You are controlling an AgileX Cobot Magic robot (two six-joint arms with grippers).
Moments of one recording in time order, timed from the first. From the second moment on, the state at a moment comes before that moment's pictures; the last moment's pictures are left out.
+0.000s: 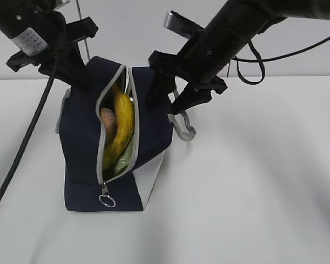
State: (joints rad) left arm -0.24 1.82 -1.66 -0.43 1.23 0.06; right arm 0.32 2.03 -1.75 0.62 1.09 -0.18
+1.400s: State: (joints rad) left arm -0.46 1.91 -1.79 -0.50 1.06 0.07; right arm 0.24 1.84 -1.75 0.44 1.23 -0.19
